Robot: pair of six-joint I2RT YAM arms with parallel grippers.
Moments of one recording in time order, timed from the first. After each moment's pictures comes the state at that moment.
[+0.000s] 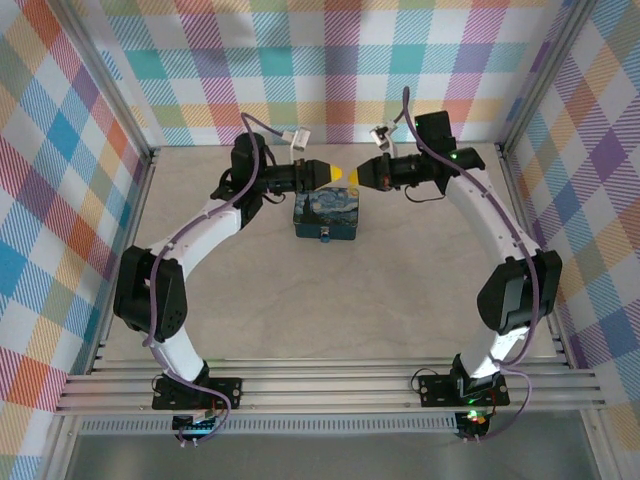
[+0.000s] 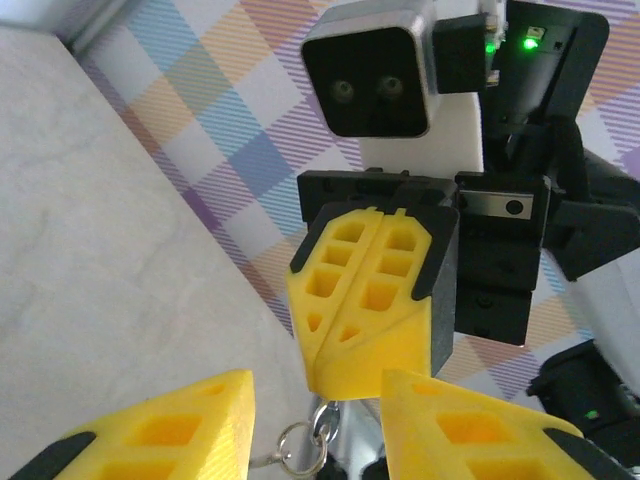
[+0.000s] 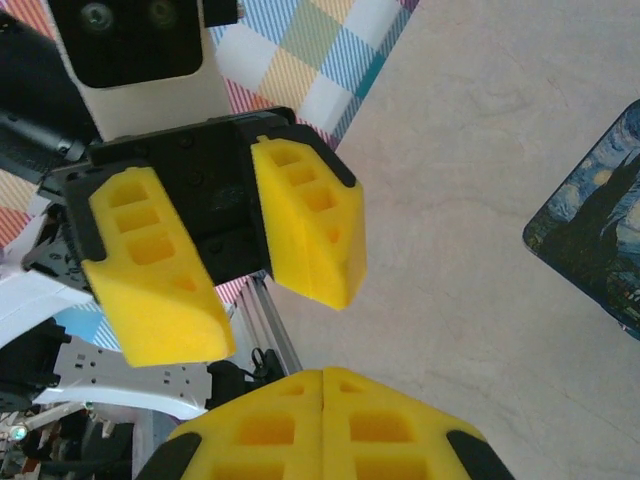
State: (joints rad) left arm -0.41 1.72 1.36 0.28 1.01 -0.86; right arm 0.28 1.70 1.68 -0.73 -1.04 0.27
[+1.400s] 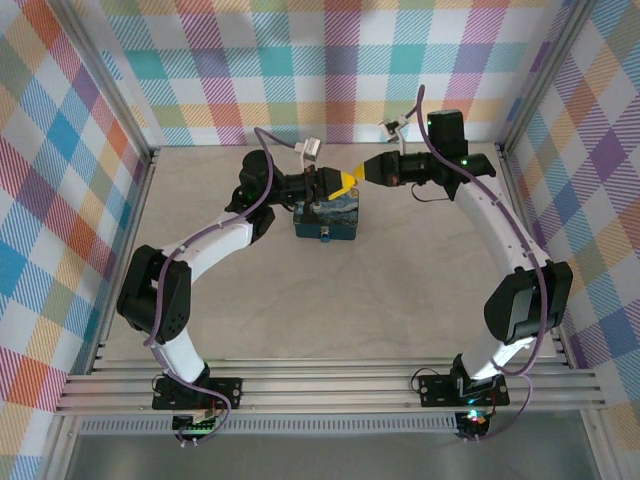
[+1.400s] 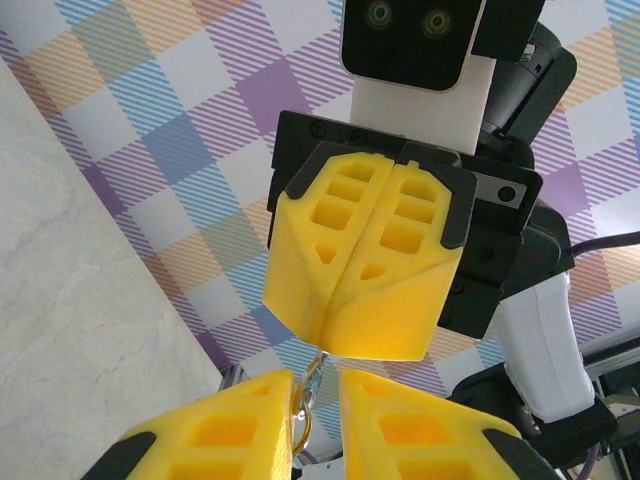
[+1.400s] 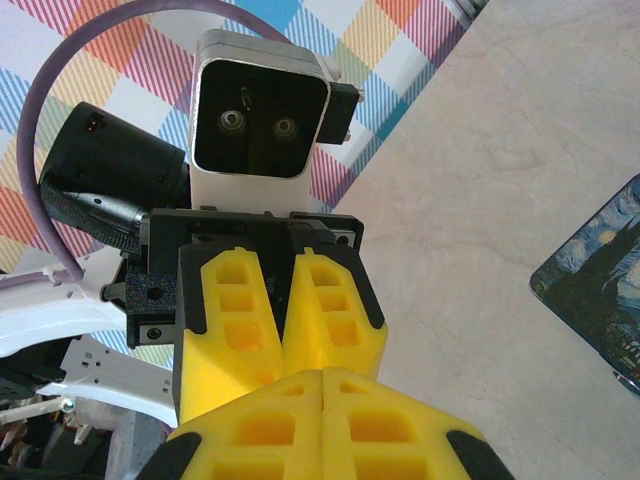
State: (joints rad) left arm -0.49 1.72 1.25 0.60 0.98 -1.18; right arm 0.25 1.64 1.62 -0.60 -1.09 0.28
